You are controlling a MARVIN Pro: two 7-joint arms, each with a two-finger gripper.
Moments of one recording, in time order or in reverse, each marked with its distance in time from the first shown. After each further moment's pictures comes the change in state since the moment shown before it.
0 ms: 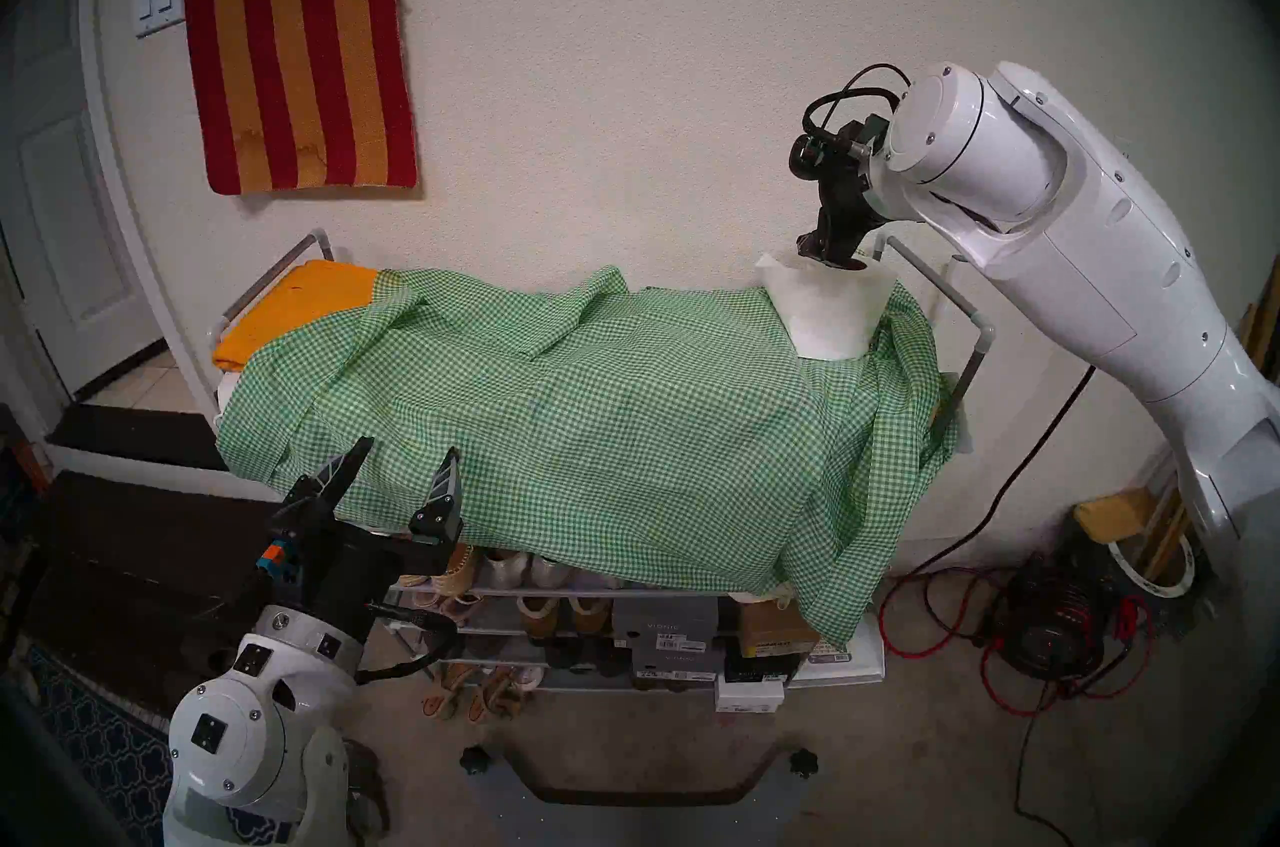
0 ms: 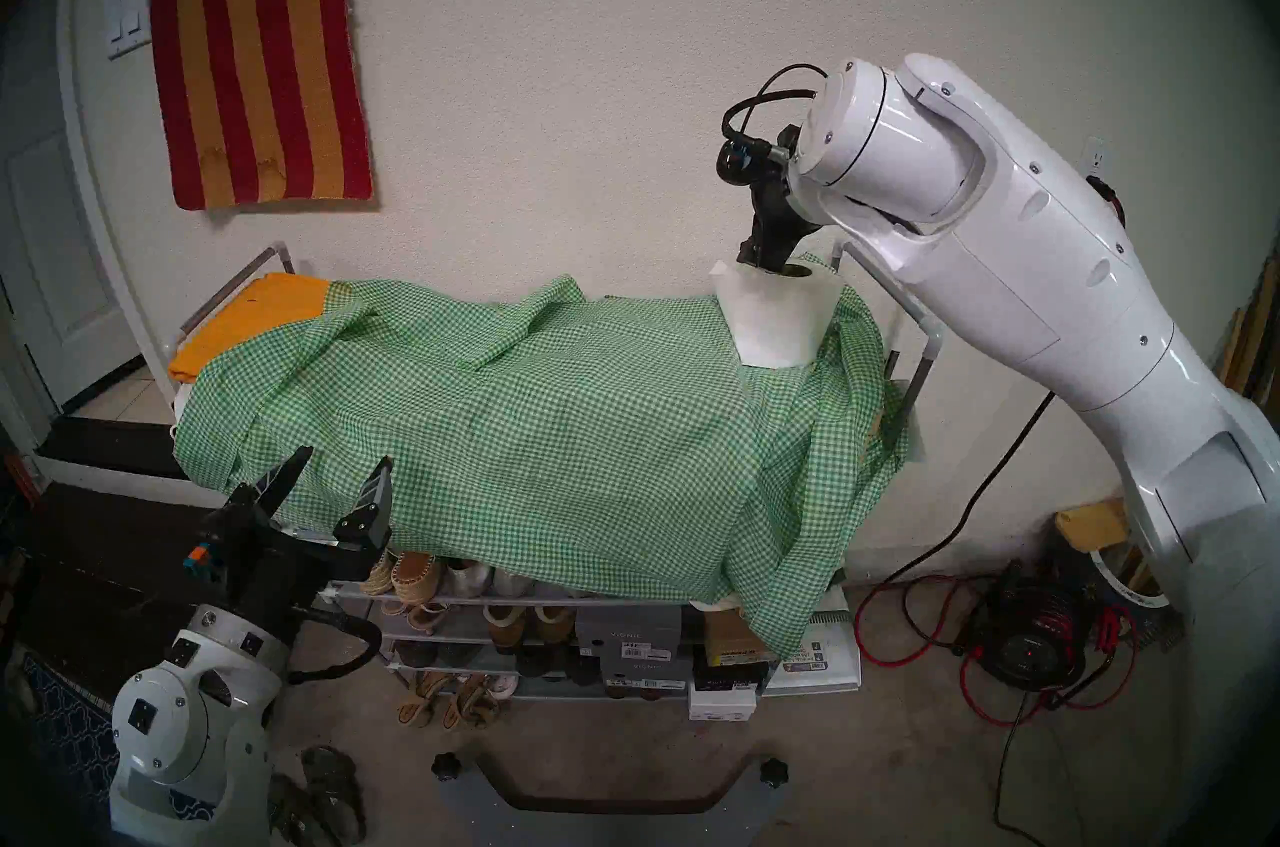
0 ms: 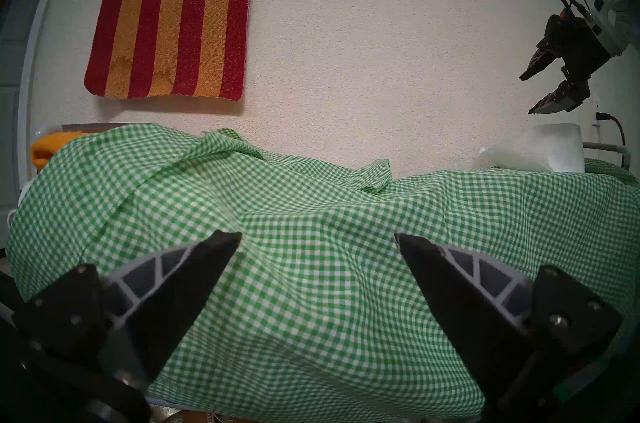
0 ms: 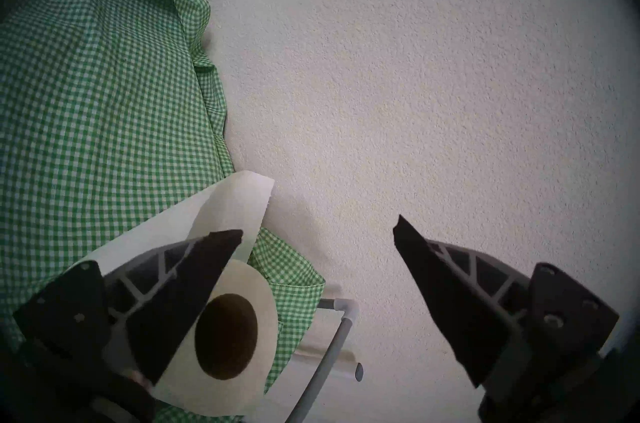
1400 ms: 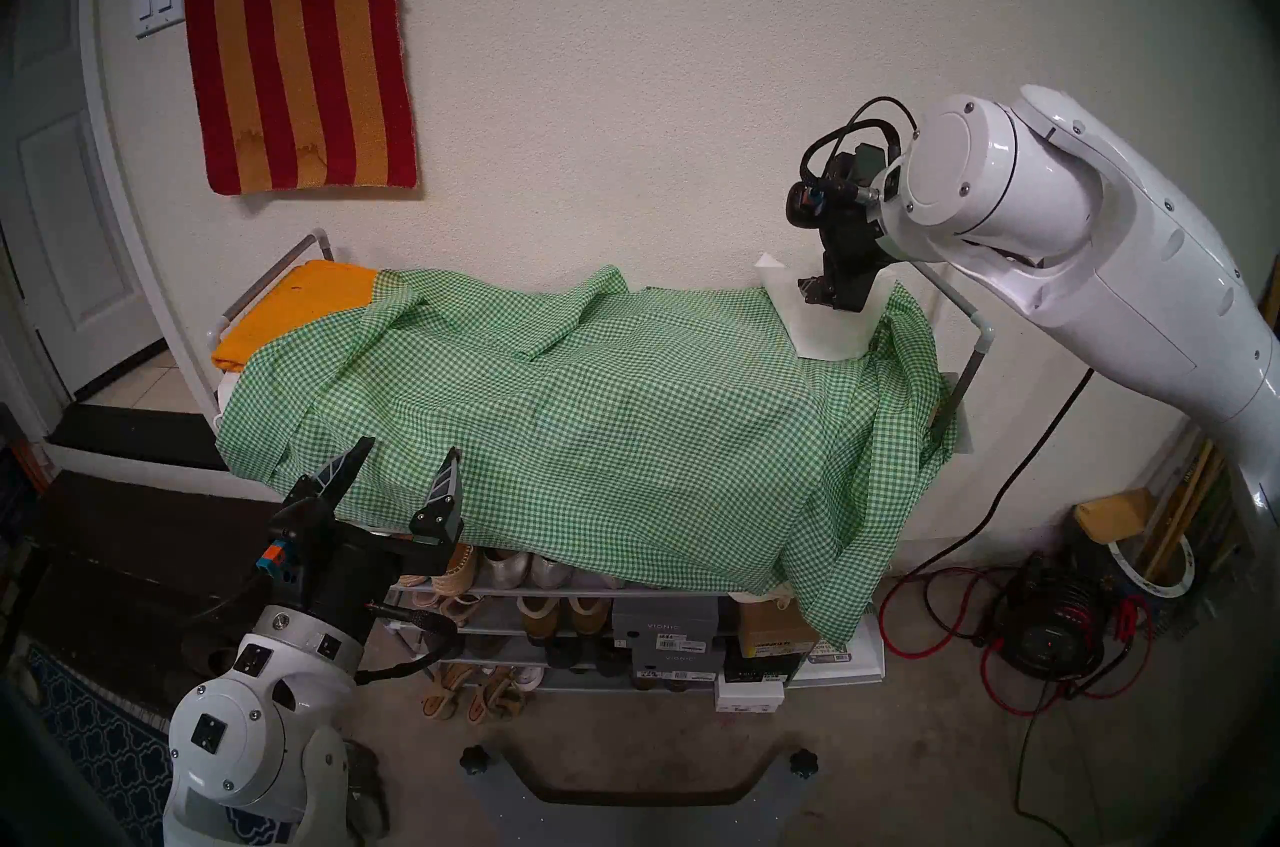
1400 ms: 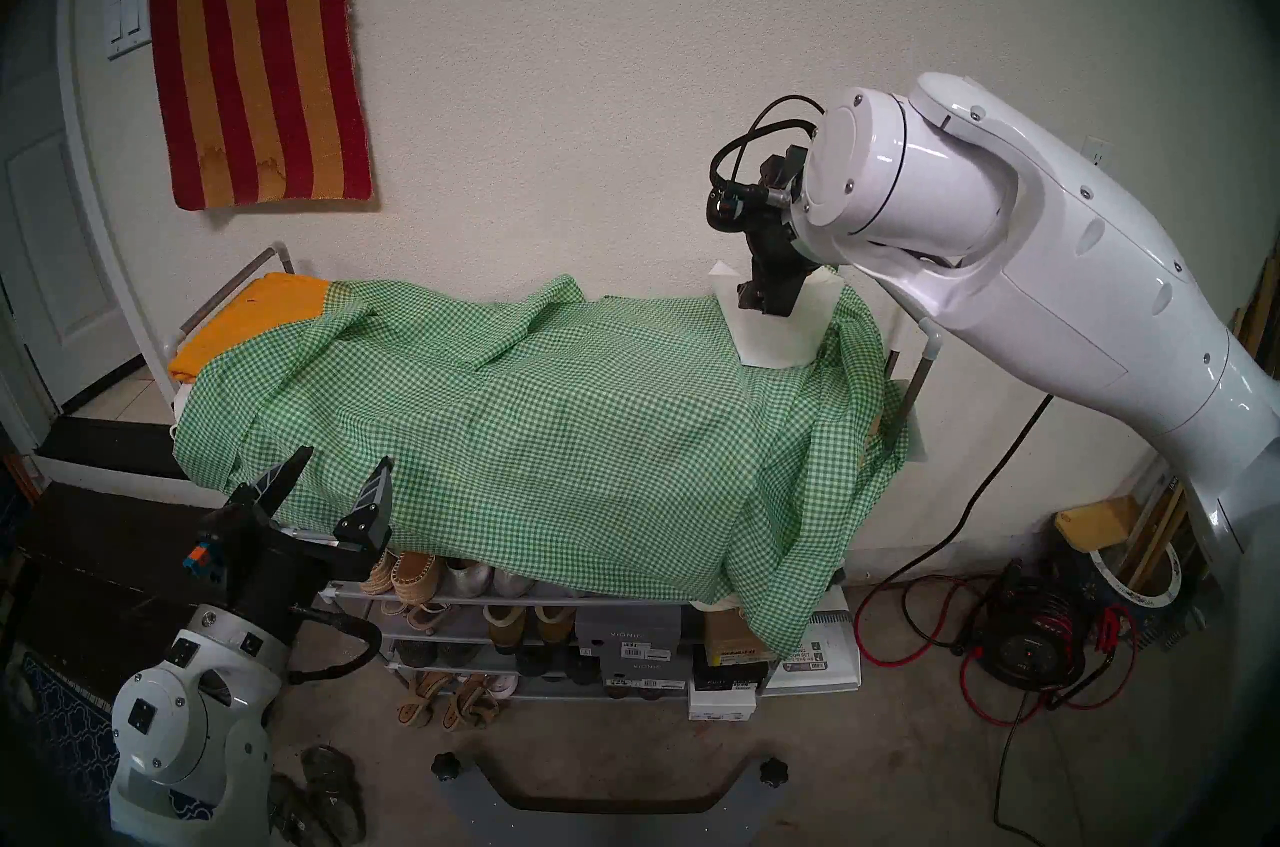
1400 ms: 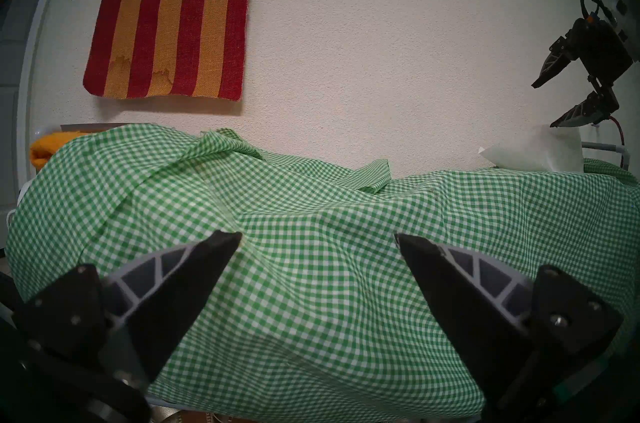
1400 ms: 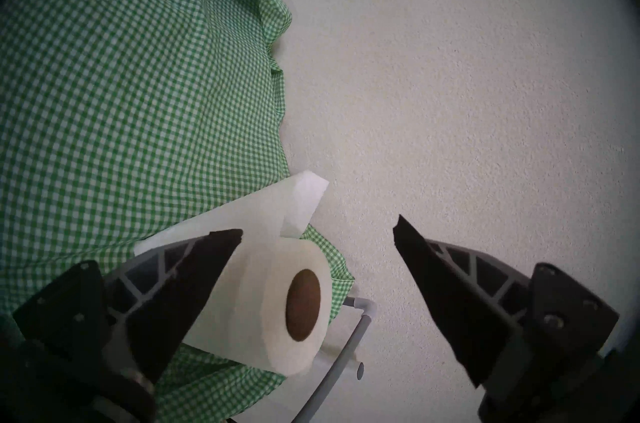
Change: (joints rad) left arm 0.000 -0.001 0.000 0.000 0.000 0.000 -0.004; right arm 0.089 0.160 -0.178 -0.203 0.109 0.000 0.000
